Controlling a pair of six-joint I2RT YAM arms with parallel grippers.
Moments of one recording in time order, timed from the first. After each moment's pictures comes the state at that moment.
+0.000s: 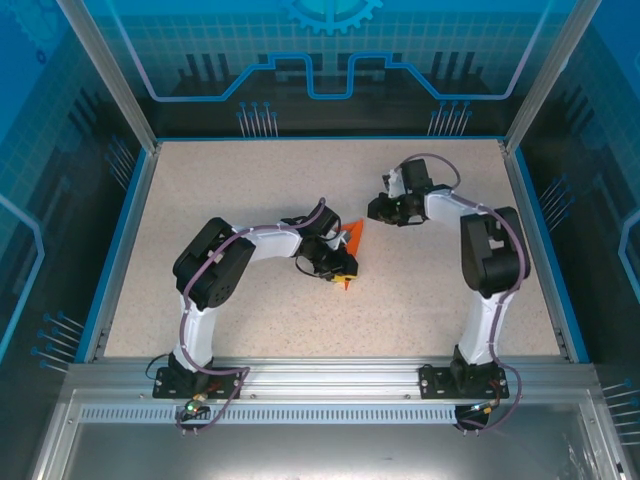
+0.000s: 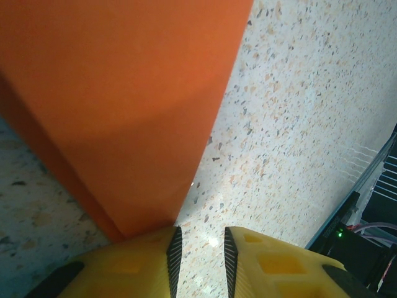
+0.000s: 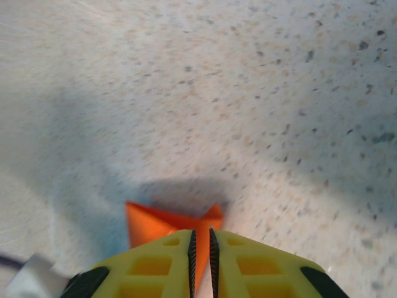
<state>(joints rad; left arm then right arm) -0.63 2.05 1.24 -0.34 0.66 -0.71 0.21 1.94 1.28 -0.35 -0.52 0.38</state>
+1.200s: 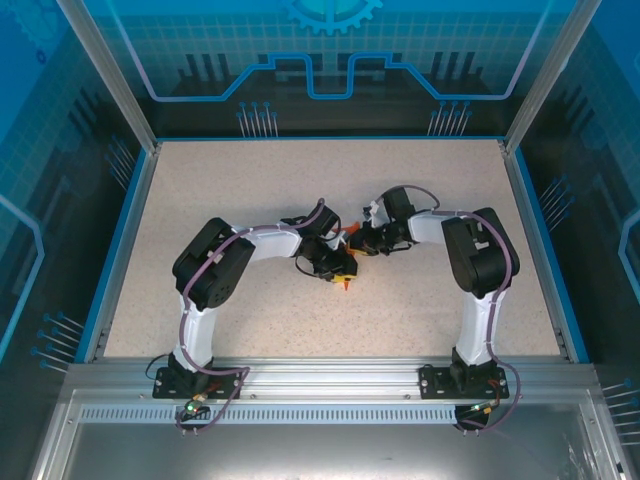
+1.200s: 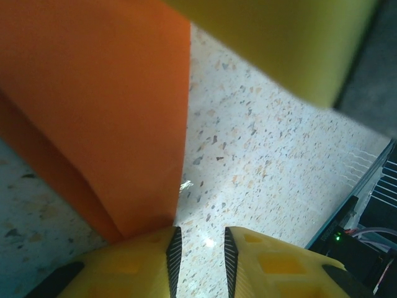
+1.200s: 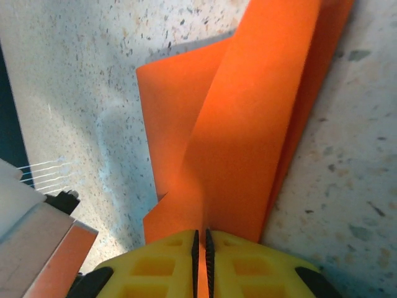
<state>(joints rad) -0.63 2.04 1.24 -0.34 0.66 -0.73 0.32 2.00 1.11 -0.21 -0.71 0.52</state>
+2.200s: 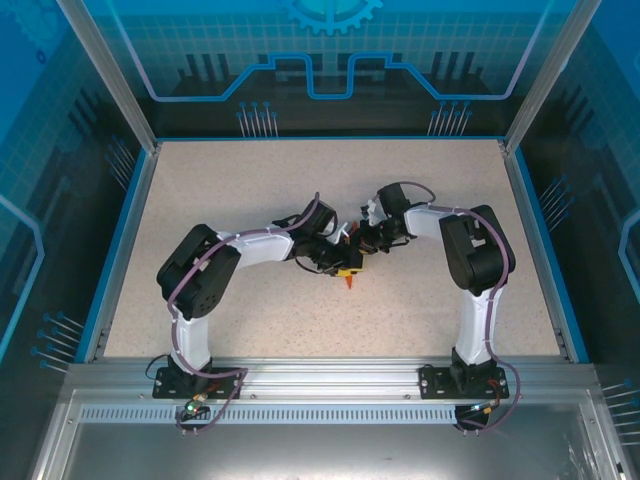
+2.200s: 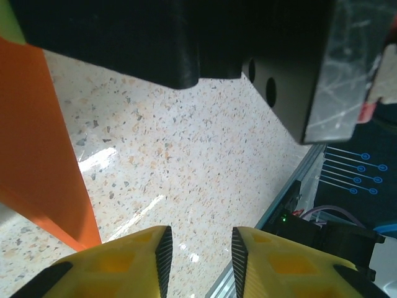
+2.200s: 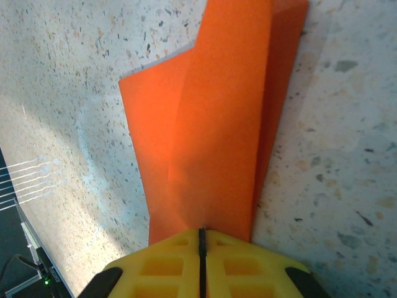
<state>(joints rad) -0.64 1.93 1.16 -0.19 0.73 -0.80 0.33 2.03 1.19 -0.36 -0.66 0.48</state>
